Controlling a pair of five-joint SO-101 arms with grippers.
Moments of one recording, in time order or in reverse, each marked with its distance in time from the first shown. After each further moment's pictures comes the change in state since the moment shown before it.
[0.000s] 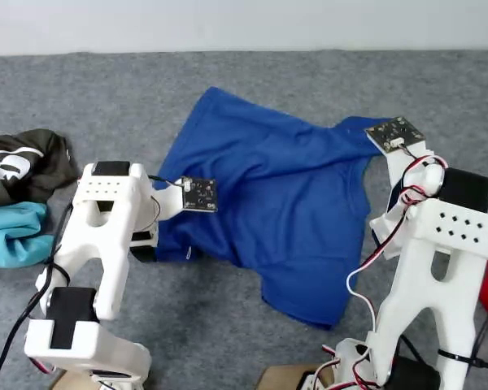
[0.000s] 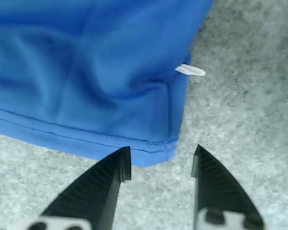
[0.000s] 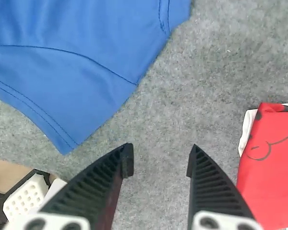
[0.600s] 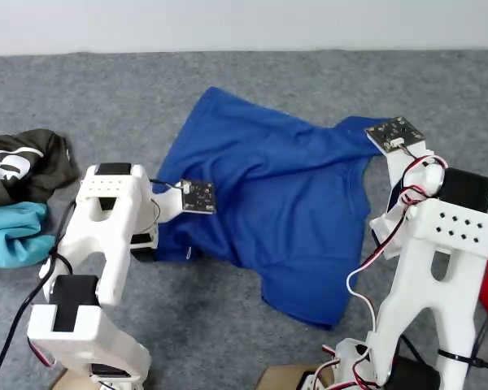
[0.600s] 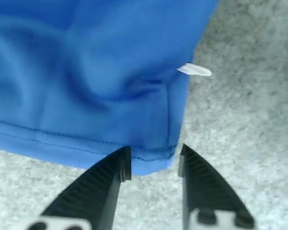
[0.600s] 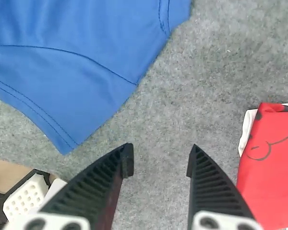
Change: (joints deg) left arm -0.5 5.0 -0.4 -0.8 0.0; right arm 0.0 0.0 0.0 0.0 0.0
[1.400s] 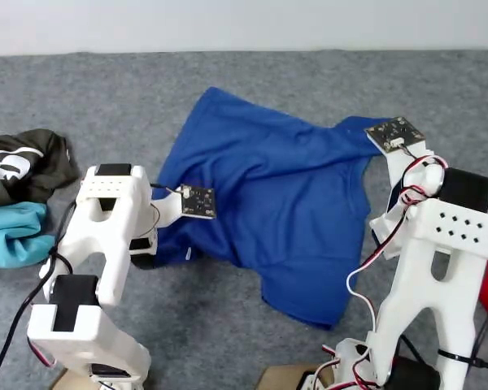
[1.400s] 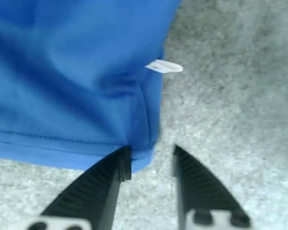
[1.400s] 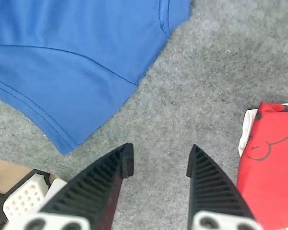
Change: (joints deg) left arm 0.0 0.0 0.4 4.1 -0.4; right arm 0.0 0.0 0.0 0.0 0.0
